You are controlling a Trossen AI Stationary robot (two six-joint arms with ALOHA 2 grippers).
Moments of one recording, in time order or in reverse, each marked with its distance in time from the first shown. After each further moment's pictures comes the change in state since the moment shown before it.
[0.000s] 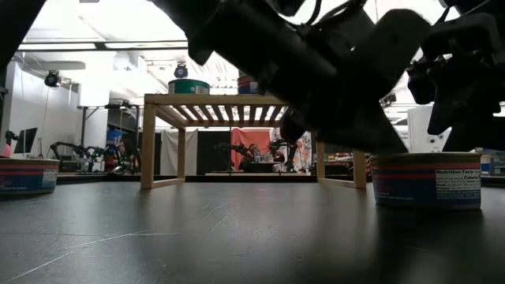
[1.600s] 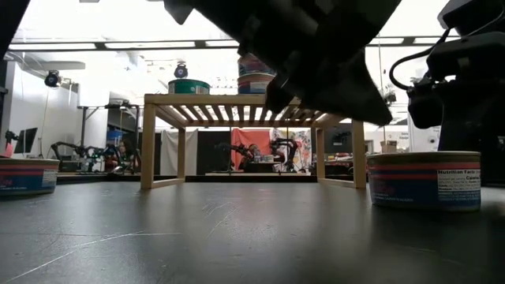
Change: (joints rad) left arm -0.054 -0.074 0.009 -0.106 -0.102 -0.019; right arm 0.020 0.185 -0.086 0.315 -0.086 -0.002
